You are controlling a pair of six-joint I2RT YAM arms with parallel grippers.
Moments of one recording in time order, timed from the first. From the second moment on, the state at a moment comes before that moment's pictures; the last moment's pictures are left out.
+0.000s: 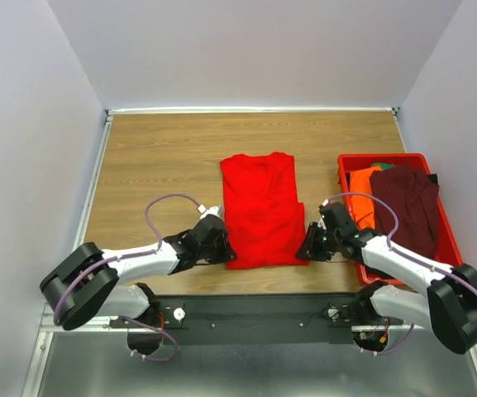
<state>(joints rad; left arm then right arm) -0.84 1.29 0.43 0.05 0.03 -0.94 0.50 1.14 0.42 -0.29 -0.21 0.73</state>
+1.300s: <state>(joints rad) -0.22 1.17 0.76 -0.18 0.18 -0.51 0.52 2.20 1.66 -0.09 -0.27 0.23</state>
